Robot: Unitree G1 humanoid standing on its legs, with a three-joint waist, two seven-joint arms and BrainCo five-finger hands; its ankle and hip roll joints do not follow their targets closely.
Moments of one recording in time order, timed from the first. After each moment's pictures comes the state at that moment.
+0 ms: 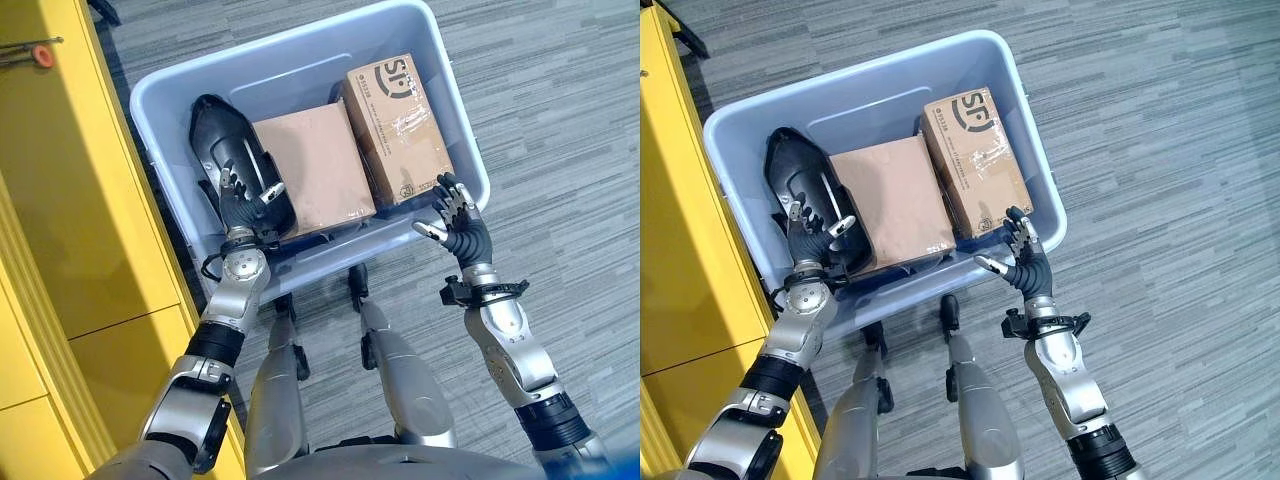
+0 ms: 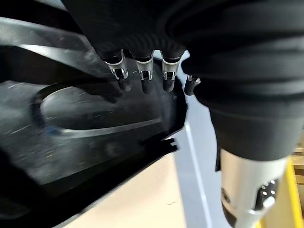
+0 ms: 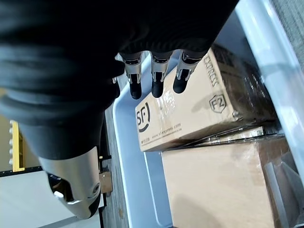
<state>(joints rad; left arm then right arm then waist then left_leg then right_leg) -0.45 0.29 -0.12 0.46 -0.29 -0.13 0.54 -0.08 -0.31 0.25 -0.14 0.37 -0.12 -0.20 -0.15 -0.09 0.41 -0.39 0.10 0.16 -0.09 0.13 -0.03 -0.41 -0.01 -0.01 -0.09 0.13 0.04</state>
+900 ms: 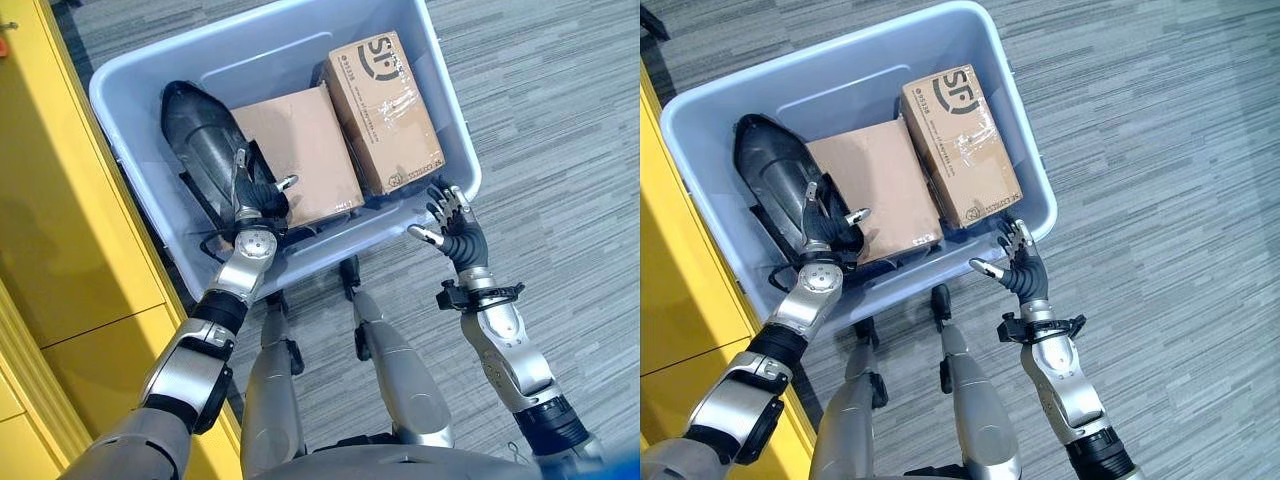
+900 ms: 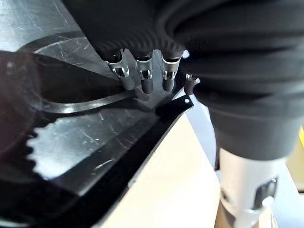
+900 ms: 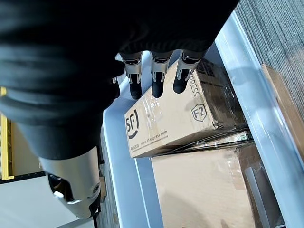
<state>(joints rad) -0.62 0.34 -0.28 0.62 -0.10 -0.09 0.56 -0.07 -0.32 0.28 -0.14 0.38 -0.15 -0.19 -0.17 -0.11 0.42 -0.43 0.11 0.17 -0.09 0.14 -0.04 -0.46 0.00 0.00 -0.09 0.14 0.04</state>
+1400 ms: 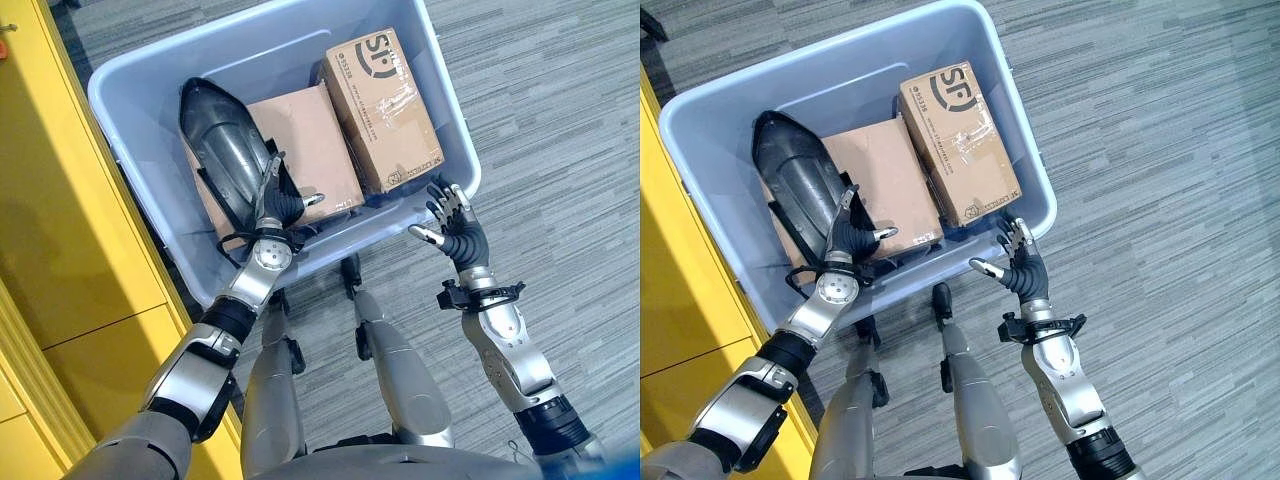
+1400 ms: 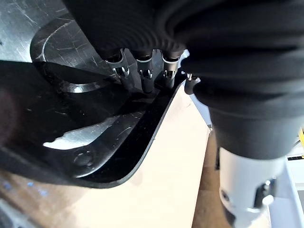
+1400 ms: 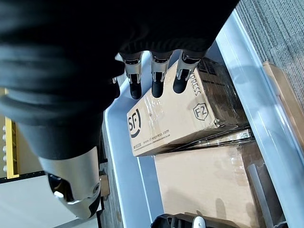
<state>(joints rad) -0.57 0.32 -0.36 0.59 -0.01 -0.08 0.47 -0.07 -0.32 0.28 -0.14 0.38 -0.17 -0.18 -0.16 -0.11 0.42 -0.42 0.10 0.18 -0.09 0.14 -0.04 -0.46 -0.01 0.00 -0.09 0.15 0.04</state>
